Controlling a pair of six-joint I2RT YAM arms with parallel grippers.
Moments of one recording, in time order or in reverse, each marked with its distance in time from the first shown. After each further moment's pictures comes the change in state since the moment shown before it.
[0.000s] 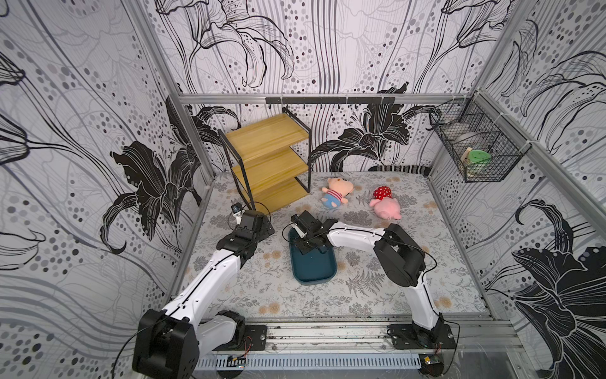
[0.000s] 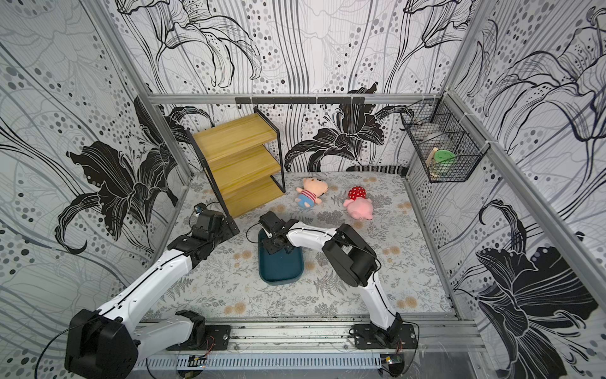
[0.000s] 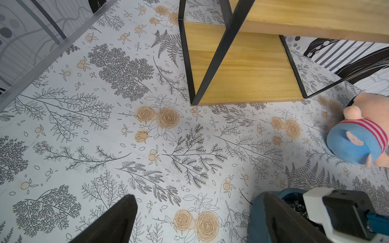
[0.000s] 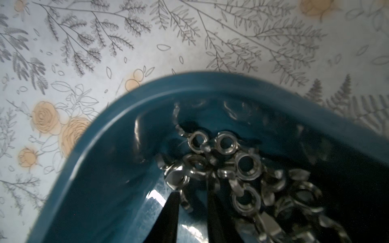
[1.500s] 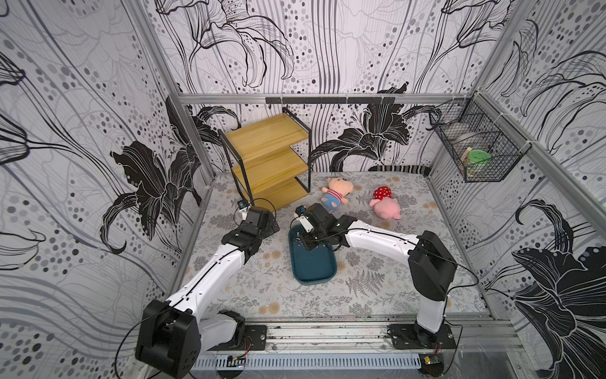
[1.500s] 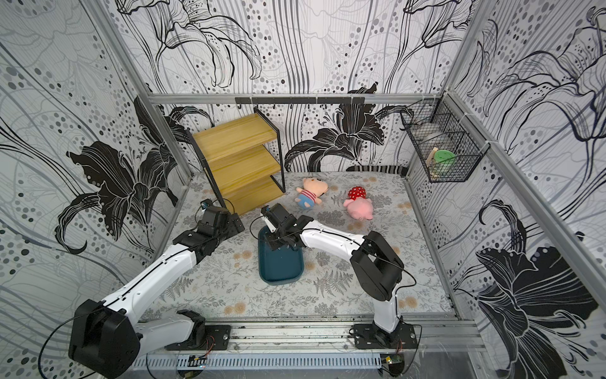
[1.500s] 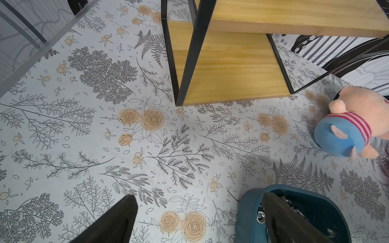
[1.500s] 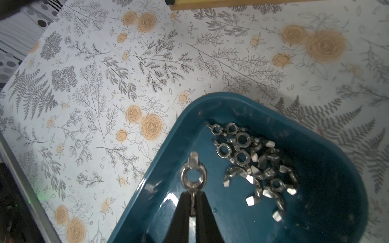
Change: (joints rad) left arm -0.055 0.063 0.058 0.002 0.003 -0.002; right arm 0.001 -0.286 -0.127 -0.016 -0.068 0.005
